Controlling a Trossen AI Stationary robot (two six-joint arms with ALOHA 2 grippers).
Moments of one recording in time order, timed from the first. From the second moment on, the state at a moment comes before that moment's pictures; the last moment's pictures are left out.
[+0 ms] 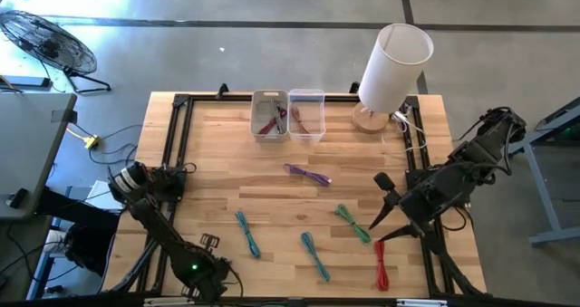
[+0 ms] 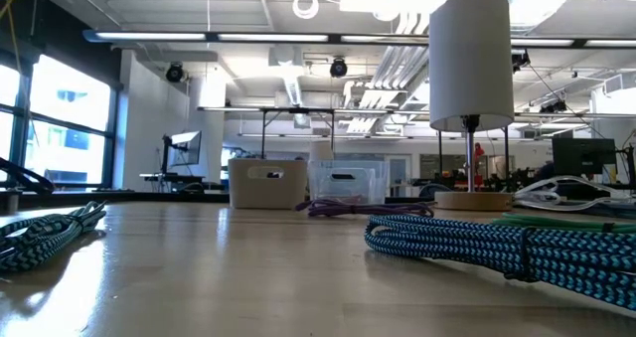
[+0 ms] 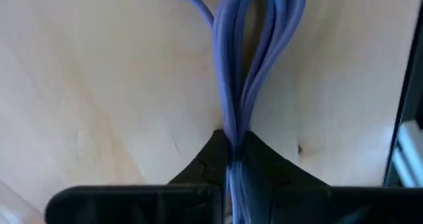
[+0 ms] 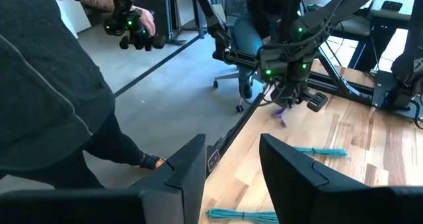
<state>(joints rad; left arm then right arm) -0.96 1.91 1.21 -0.88 0.16 -0.72 0.67 1.14 1.43 -0.64 0.05 0.10</state>
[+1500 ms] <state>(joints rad) -0.84 1.30 1.20 -0.93 -1.37 -0.98 0.44 1.24 1.43 -0.41 0.30 -0.16</state>
